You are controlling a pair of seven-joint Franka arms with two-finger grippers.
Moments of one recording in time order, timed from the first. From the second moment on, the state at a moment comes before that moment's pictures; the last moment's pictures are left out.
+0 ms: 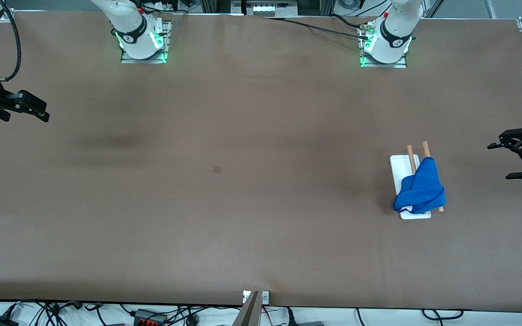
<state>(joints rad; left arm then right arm) 0.53 0.47 -0.39 -1.28 -0.01 1.49 1.12 -0.02 -0.02 -0.01 -1.70 -0.02 1.69 -0.04</state>
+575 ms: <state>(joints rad) 0.40 0.43 -0.38 -1.22 0.05 1.37 0.79 -0.02 -0.03 -0.01 -1.72 -0.02 1.69 -0.04</state>
